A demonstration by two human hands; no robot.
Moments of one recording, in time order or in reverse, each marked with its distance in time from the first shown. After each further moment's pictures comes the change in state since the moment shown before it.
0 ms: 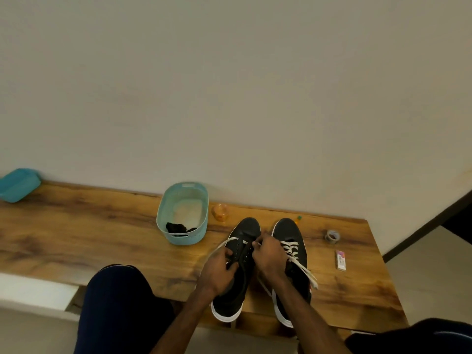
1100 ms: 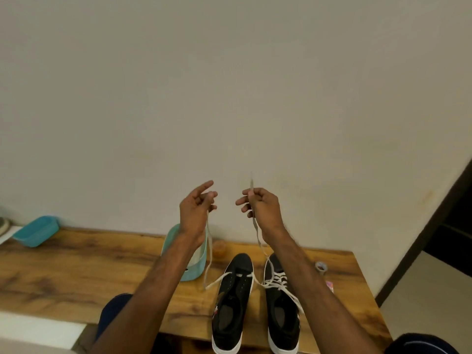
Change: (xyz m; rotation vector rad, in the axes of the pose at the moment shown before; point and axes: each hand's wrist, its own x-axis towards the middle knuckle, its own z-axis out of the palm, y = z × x) left_hand -0.008 0.168 -0.166 -0.957 0.389 0.310; right_hand -0.016 -0.118 -0.198 1.091 -0.011 -0.335
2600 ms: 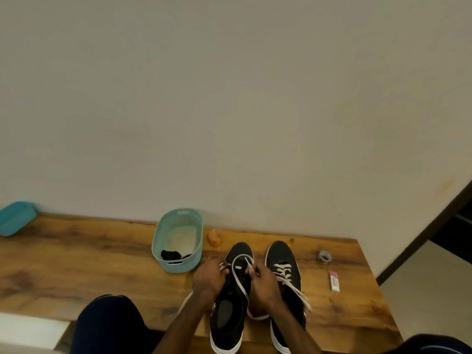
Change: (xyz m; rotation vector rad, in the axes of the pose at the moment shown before) left_hand -0.038 -0.214 -0.044 1.289 -0.334 -0.210; right_hand -0.065 0.226 -0.023 -0.553 -0.051 0.396
